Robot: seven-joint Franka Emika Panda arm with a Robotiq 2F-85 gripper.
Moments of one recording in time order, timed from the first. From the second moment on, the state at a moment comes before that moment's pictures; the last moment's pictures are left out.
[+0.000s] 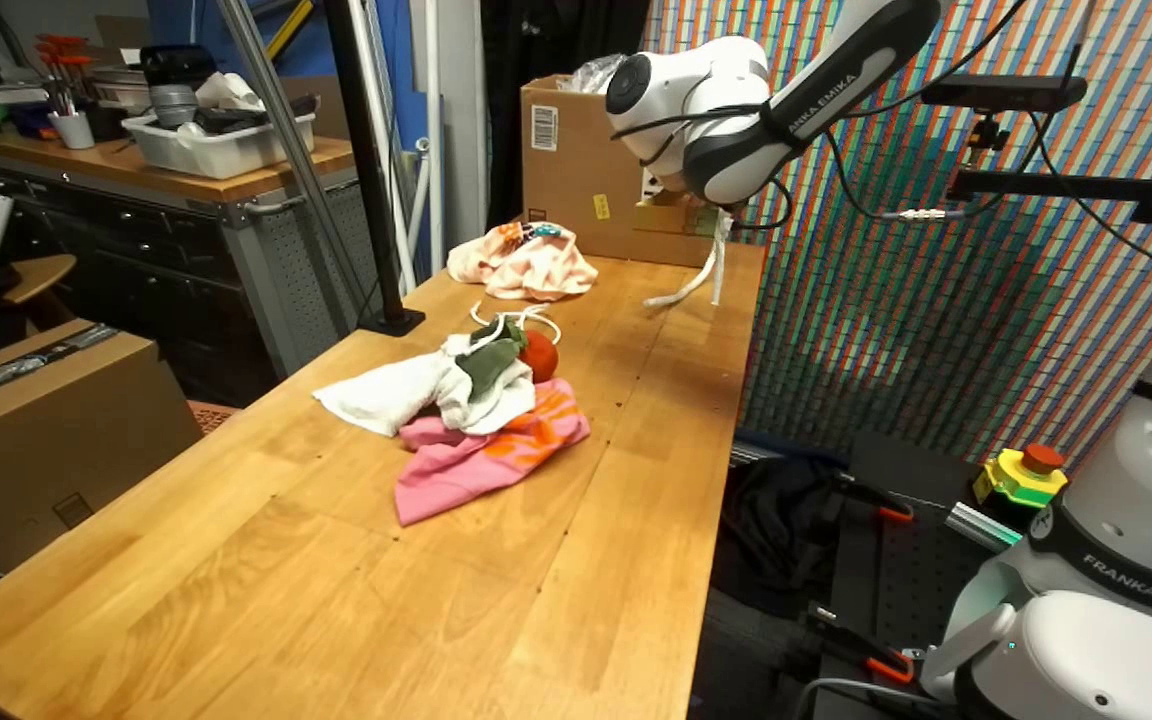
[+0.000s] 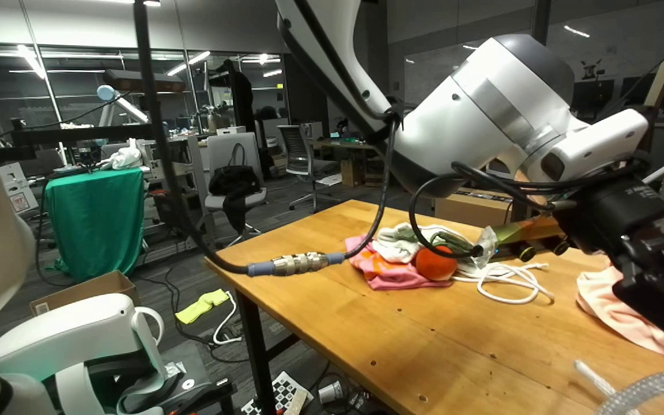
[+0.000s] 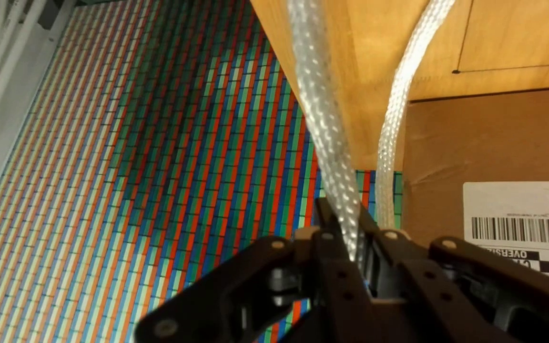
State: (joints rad) arm -0.15 0.25 -0.14 -2.01 -1.04 2.00 1.94
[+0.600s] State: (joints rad) arm -0.13 0.27 -0.13 -2.00 -0.99 2.01 1.94
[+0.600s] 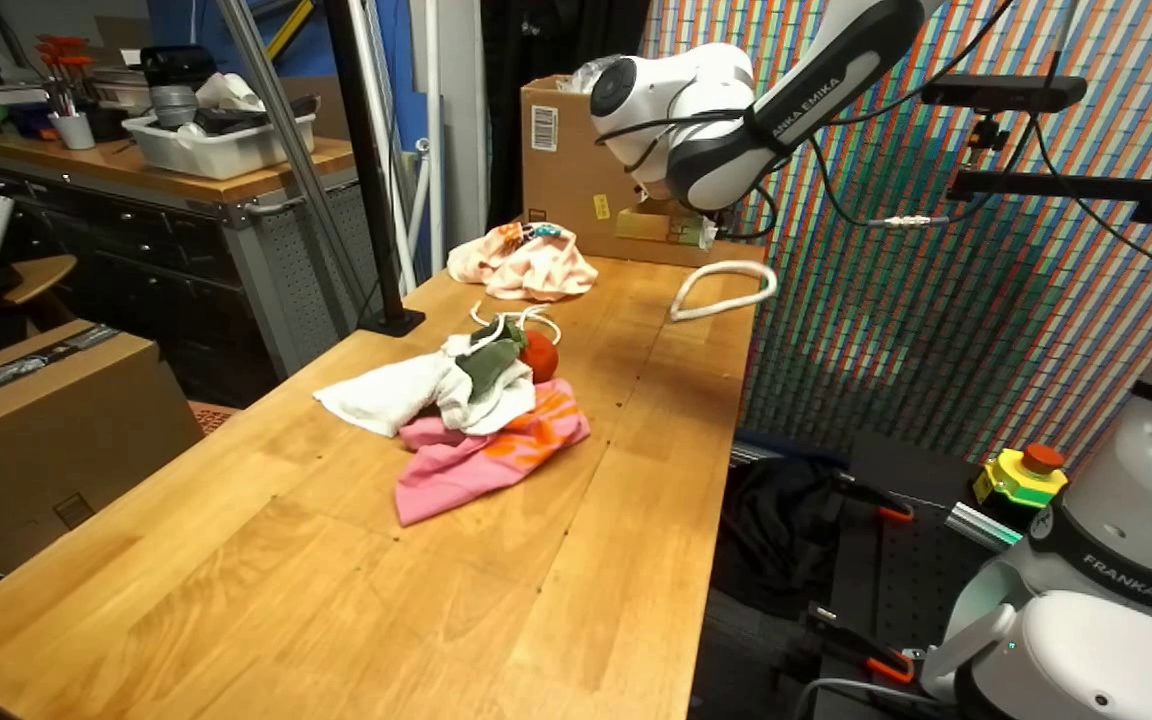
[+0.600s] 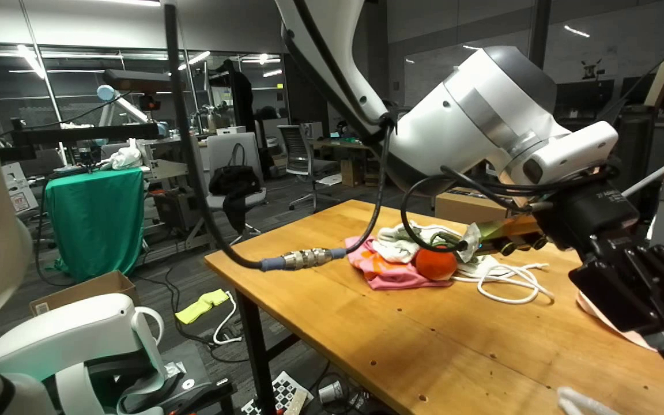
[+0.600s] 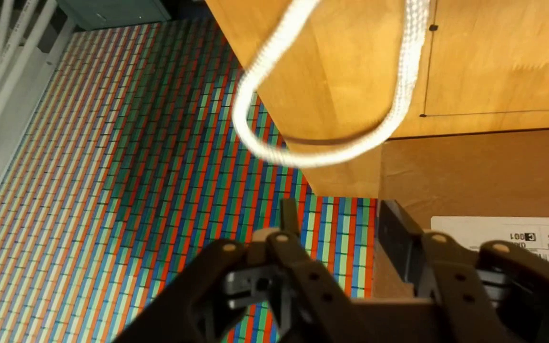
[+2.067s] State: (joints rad) arm 0.04 0.09 0.05 -2.16 -0.87 2.39 1.49
